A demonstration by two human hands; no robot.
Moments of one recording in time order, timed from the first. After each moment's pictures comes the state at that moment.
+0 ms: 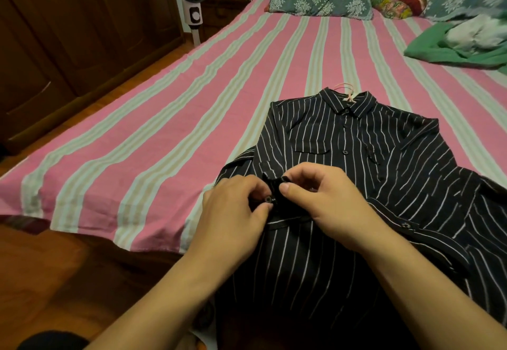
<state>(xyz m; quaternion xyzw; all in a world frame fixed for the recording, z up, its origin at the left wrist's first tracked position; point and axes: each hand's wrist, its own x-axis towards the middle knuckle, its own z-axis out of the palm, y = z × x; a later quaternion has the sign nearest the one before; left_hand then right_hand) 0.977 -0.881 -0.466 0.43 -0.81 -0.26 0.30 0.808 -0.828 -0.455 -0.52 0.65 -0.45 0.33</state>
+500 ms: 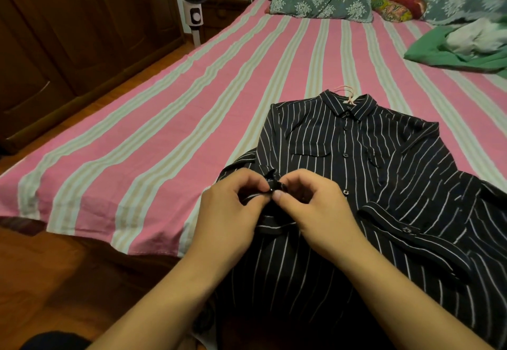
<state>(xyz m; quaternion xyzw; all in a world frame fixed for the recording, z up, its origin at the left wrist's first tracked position) 0.975 -0.881 -0.459 0.42 -0.72 -0.40 0.38 0.826 -0.829 -0.469 -0.50 0.65 -0.51 0.27</state>
